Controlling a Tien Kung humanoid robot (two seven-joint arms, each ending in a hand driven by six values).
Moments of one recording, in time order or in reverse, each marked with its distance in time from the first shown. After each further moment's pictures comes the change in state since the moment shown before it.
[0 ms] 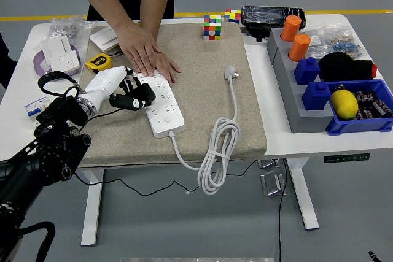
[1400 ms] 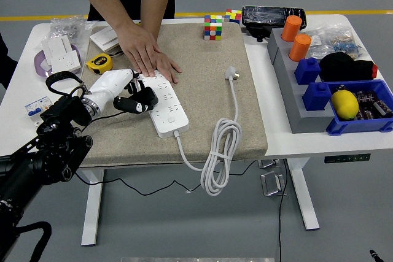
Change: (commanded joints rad) left arm -0.019 0.015 0.105 0.019 0.000 0.008 -0.011; right arm 0.004 -0.003 -0.001 0.000 0.009 -0.001 0.002
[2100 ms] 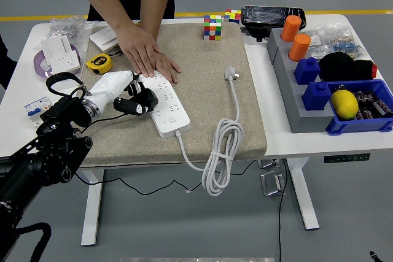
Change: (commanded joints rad) left arm 0.003 0.006 -0.009 -0.017 0.000 -0.007 0.004; right arm -0.003 0.000 0.000 -0.001 0.003 0.002 0.001
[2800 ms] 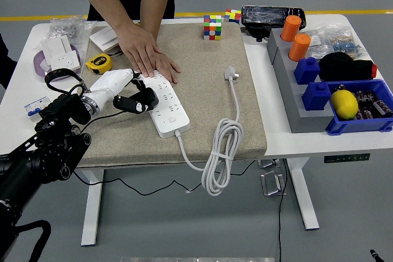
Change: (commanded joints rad) left arm -0.002 0.000 -0.017 -0.010 0.000 -0.046 -0.001; right arm 0.000 -0.001 0.002 -0.004 0.016 0.010 0.011
